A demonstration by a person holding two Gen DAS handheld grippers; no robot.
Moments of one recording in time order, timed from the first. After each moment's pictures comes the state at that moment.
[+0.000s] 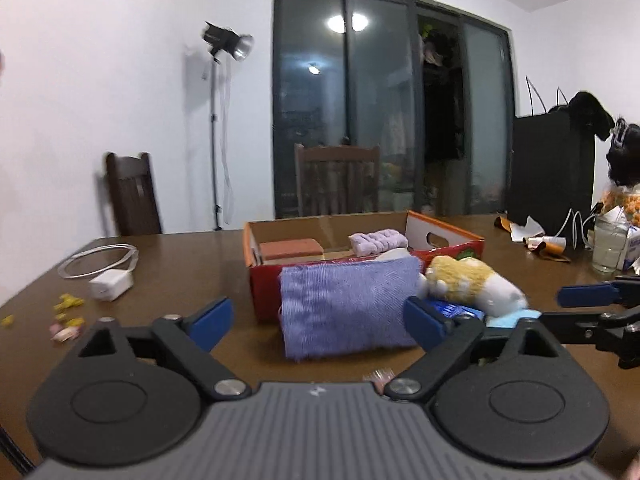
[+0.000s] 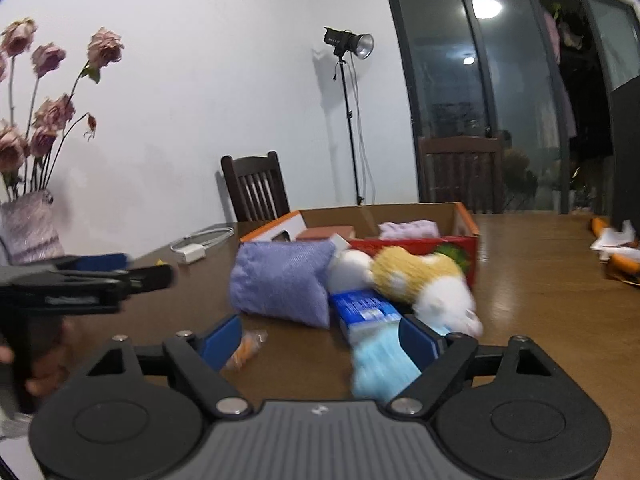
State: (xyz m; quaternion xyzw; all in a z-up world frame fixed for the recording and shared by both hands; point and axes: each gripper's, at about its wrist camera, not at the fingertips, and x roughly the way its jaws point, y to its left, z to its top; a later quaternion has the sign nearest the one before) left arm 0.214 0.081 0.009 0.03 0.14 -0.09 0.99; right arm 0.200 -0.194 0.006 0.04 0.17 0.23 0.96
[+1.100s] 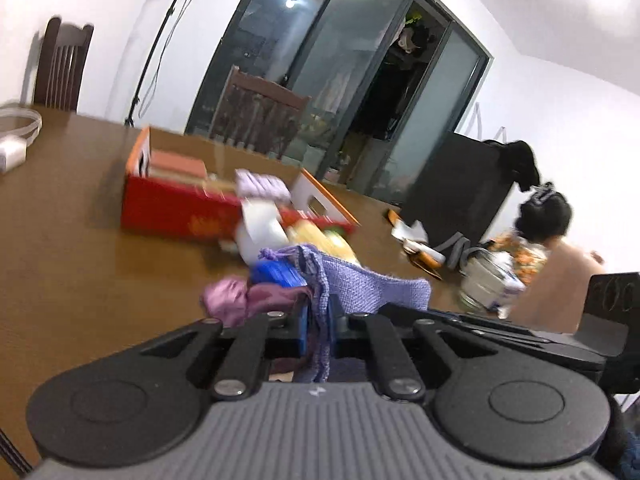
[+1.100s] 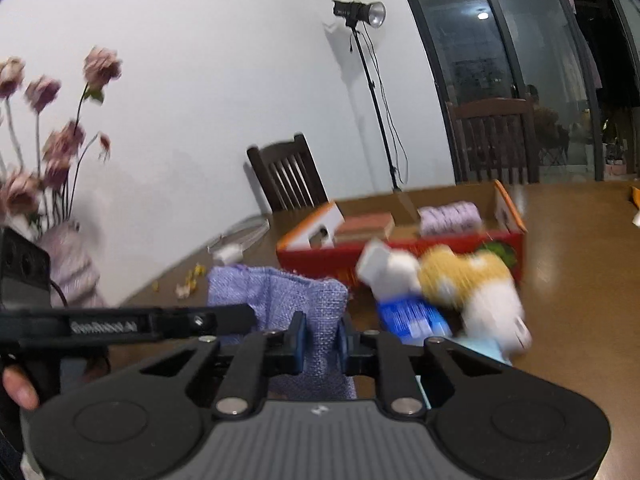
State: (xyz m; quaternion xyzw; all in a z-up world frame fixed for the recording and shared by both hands) left arm 0.175 0.061 0.023 -0.17 0.25 -0.23 0.93; right arm 0.203 -0.199 0.037 0.08 0.23 0.27 0.93
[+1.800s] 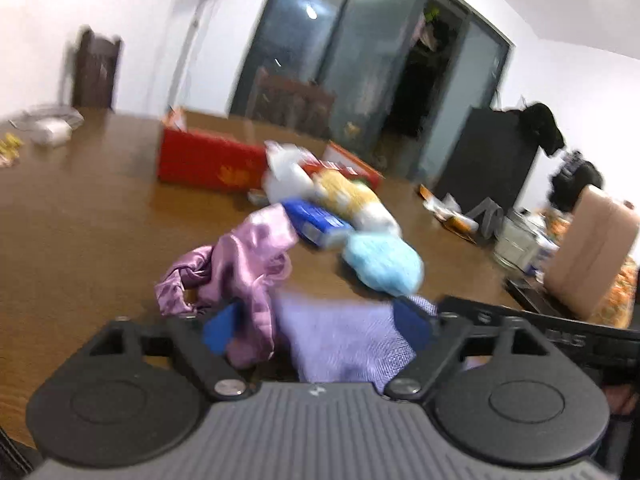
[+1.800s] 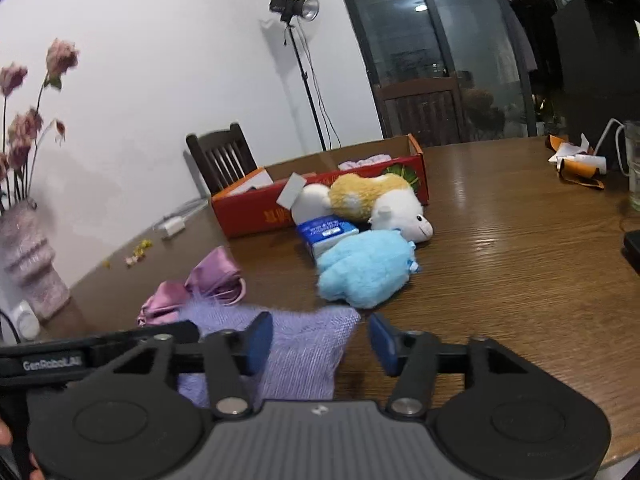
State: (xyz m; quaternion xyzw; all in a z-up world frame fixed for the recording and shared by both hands) left arm 0.125 0.036 -0.026 -0.12 0.23 -0.15 0.96; right arm 0.145 -0.241 -0.023 0.11 0.24 0.19 0.95
